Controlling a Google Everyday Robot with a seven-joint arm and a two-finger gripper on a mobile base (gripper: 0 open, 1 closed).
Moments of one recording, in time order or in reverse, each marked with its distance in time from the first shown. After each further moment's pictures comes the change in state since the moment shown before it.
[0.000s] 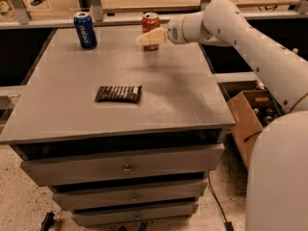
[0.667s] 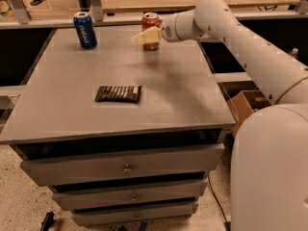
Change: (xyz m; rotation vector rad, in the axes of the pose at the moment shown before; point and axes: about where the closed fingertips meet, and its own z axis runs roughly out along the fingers) arm -0.003 -0.002 0.024 -0.002 0.025 -0.022
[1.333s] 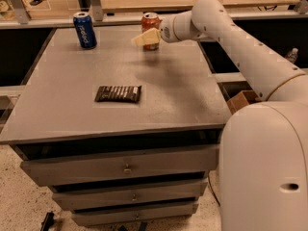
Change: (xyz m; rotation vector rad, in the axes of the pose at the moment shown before) arm 0.007 -0.009 0.017 -0.002 0.026 -0.015
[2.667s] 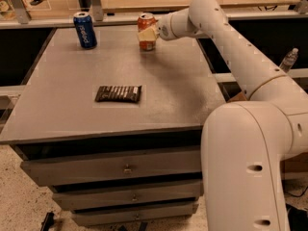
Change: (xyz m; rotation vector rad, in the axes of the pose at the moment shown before) arm -0.004 -0.010 0.021 -0.044 0.005 -0.053
